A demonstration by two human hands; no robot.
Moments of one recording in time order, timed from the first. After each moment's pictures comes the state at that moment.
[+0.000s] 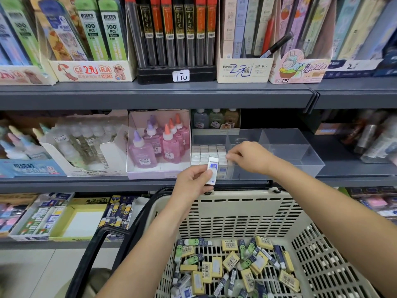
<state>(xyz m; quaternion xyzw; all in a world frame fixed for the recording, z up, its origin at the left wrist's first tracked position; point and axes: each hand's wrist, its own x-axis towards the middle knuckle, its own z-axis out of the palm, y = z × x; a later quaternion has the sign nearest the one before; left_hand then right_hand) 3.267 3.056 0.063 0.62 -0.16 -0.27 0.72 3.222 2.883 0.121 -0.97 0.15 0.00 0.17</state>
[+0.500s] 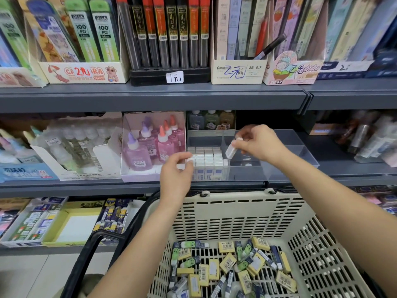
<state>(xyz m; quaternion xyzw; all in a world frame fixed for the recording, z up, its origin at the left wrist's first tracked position) 3.282 3.058 0.079 0.76 -0.17 -0.03 0.62 3.217 2.856 0.136 -0.90 0.23 -0.14 0.34</state>
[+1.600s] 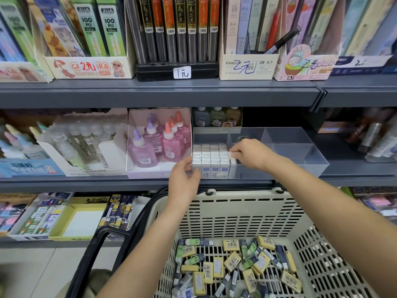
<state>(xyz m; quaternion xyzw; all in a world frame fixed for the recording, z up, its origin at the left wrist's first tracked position) 3.282 3.059 0.056 0.79 -0.15 -0.09 0.59 3.236 2.873 0.113 -0.97 0.18 0.05 0.15</state>
